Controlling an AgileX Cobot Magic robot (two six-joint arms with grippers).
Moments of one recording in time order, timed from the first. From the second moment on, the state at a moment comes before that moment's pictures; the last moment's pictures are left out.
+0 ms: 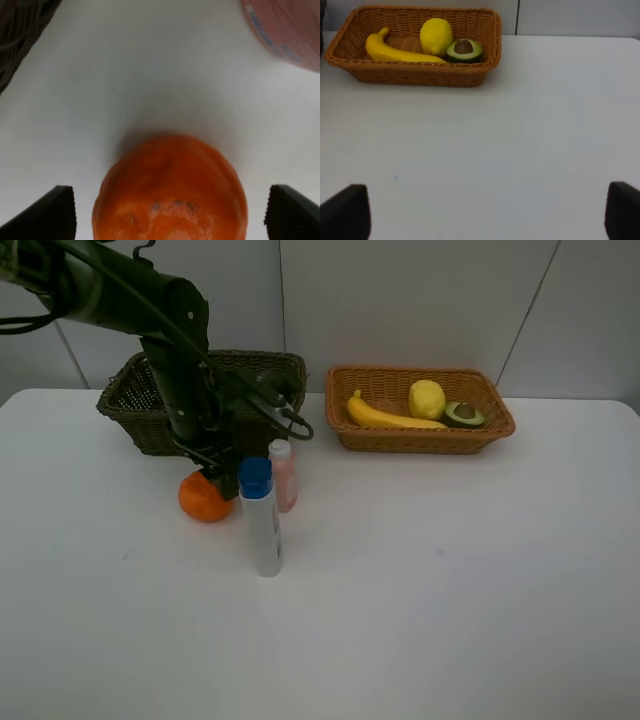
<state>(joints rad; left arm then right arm) -0.45 2.09 -1.41 -0.06 0.89 0.43 0.03 0.00 -0.52 -0.03 1.05 -0.06</state>
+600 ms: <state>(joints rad) -0.45 2.16 -1.41 -0.06 0.88 0.44 0.03 0.00 -0.52 -0.03 1.05 -0.06</state>
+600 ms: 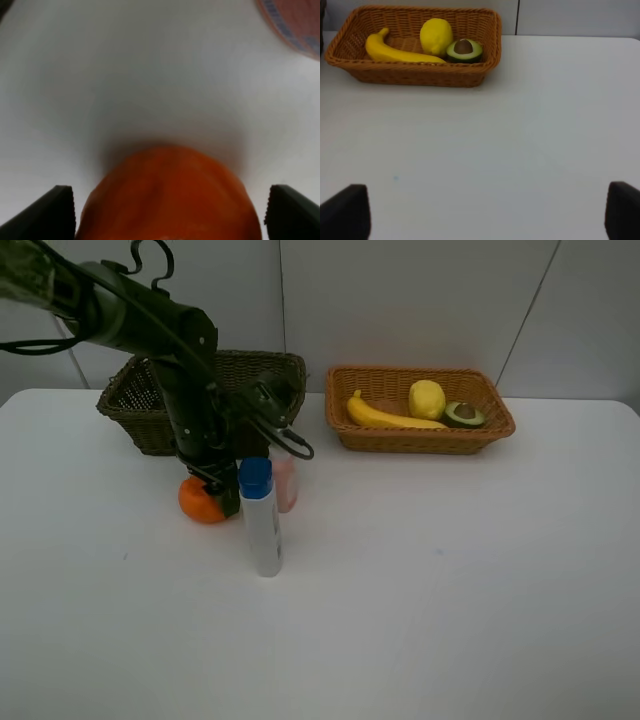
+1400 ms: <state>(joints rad) -0.45 2.17 -1.41 -0.07 0.92 0.44 0.03 0.00 -0.52 -0.03 1.05 -0.06</state>
